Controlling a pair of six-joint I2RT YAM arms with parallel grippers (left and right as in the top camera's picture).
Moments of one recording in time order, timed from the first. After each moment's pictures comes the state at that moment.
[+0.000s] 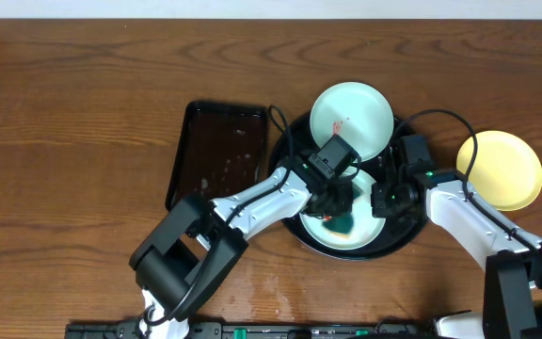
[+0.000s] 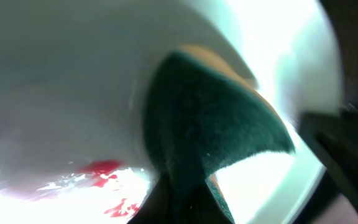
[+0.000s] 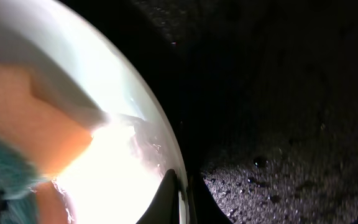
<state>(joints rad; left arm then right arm) -0.80 1.95 1.23 -0.51 0.25 -0.79 0.22 1.58 0.78 -0.56 -0.10 0.22</state>
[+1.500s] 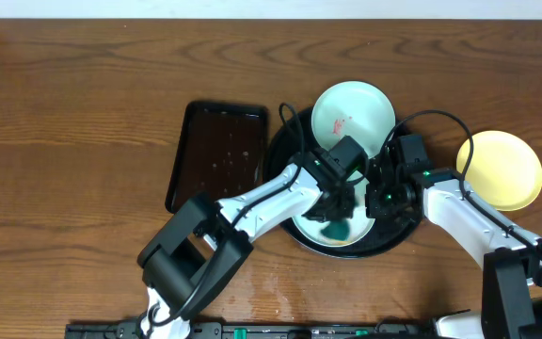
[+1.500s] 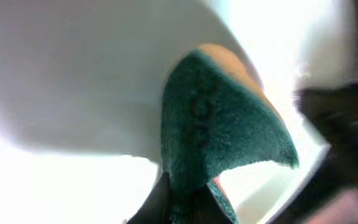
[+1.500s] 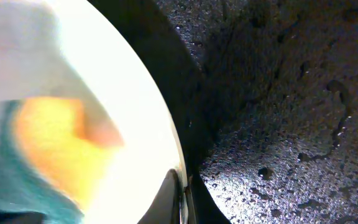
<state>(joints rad) -0.84 1.98 1.32 -0.70 0.21 -0.75 0.23 1.59 0.78 -0.56 -0.16 0.24</state>
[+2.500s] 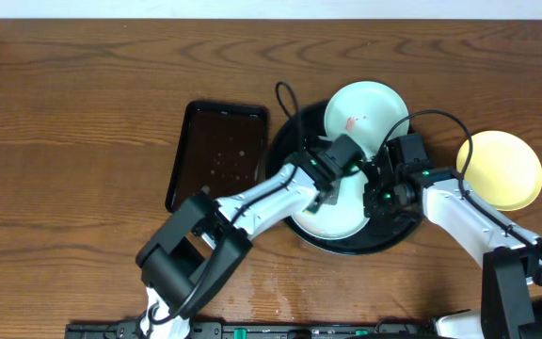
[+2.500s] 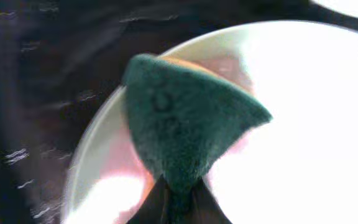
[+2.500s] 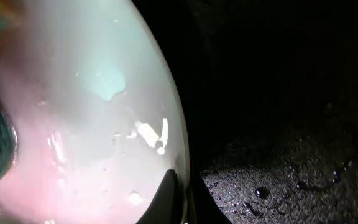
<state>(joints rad) -0.82 1.98 1.29 -0.56 -0.11 -0.62 0.23 1.60 0.78 -0.56 -0.19 0.25</state>
